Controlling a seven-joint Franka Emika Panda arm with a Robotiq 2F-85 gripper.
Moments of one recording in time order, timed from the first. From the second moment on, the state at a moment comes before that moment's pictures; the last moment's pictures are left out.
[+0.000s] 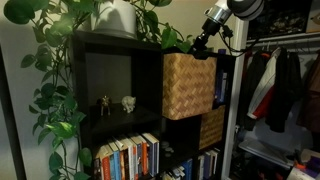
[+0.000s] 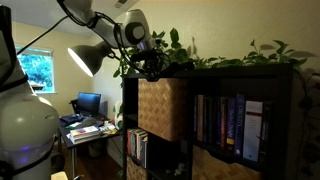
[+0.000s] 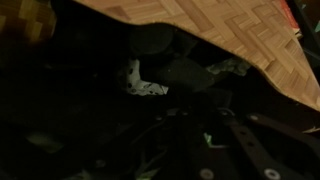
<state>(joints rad) 0.15 -0.41 0.04 -2.25 0.03 2.49 -0.25</state>
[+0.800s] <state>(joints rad) 0.05 -0.46 0.05 -2.14 -0.09 2.42 -0.09</state>
